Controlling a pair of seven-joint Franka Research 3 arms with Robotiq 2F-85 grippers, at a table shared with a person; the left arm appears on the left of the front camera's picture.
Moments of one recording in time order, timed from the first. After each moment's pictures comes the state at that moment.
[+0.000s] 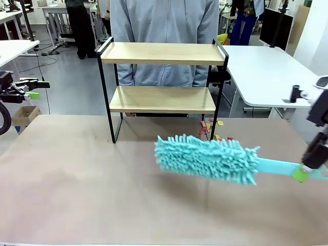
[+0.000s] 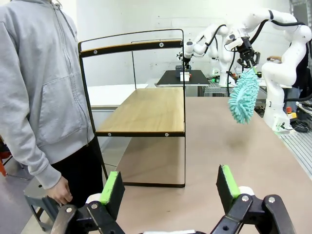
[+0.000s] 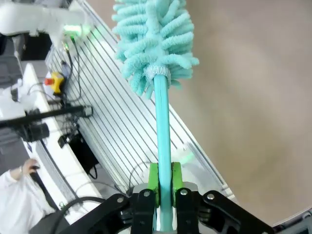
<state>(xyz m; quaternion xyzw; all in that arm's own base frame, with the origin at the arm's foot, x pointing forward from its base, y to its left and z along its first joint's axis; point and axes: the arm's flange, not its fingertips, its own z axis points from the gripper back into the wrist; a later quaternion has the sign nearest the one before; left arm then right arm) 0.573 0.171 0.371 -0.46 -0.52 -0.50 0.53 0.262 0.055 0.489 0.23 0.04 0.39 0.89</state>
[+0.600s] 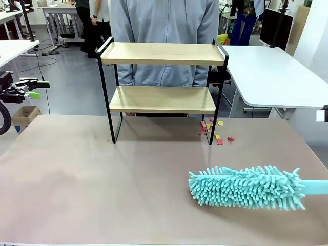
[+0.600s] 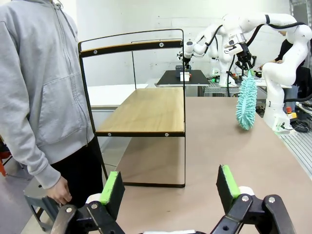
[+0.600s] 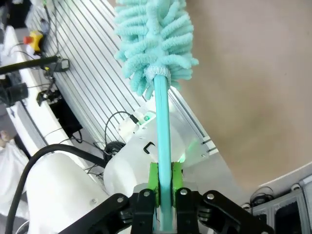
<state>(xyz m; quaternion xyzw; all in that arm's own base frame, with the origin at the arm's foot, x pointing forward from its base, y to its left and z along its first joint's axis) 0.573 0.171 0.371 -0.46 -0.52 -0.50 0.53 0.251 -0.012 0.471 0.18 0.11 0.42 0.88</state>
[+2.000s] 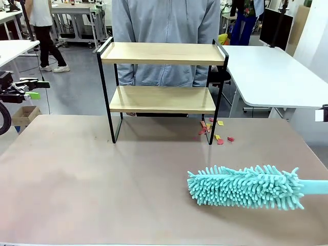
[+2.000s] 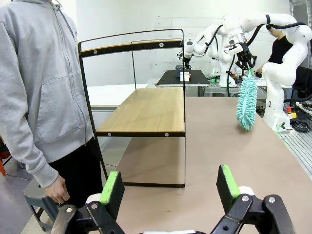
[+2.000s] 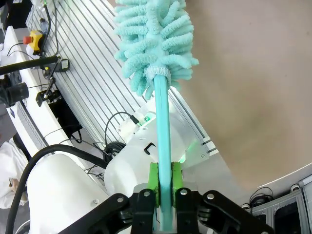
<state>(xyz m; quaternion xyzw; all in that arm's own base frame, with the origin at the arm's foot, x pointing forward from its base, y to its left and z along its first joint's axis) 0.573 0.171 0.371 -0.46 -0.52 -0.50 0.53 0.250 -0.010 0.472 0.18 0.10 0.42 0.88</state>
